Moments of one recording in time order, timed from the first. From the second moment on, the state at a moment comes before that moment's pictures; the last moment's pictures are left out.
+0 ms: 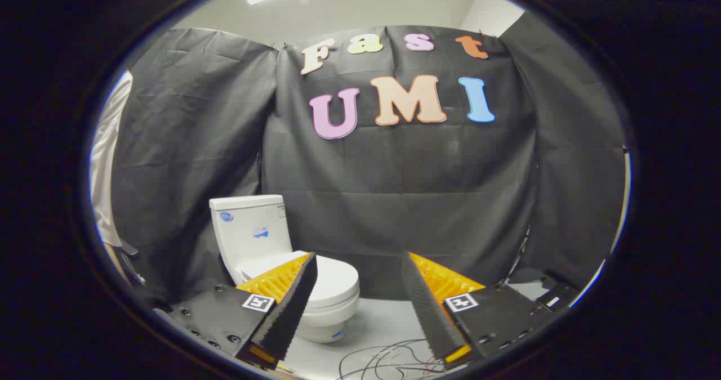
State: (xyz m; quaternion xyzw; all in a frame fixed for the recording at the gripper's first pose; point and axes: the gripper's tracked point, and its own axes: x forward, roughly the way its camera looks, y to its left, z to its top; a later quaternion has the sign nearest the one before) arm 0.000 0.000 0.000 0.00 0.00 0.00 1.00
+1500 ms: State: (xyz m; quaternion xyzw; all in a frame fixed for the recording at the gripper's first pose) arm 0.078 0.051 0.009 0.13 -0.11 -0.32 0.93
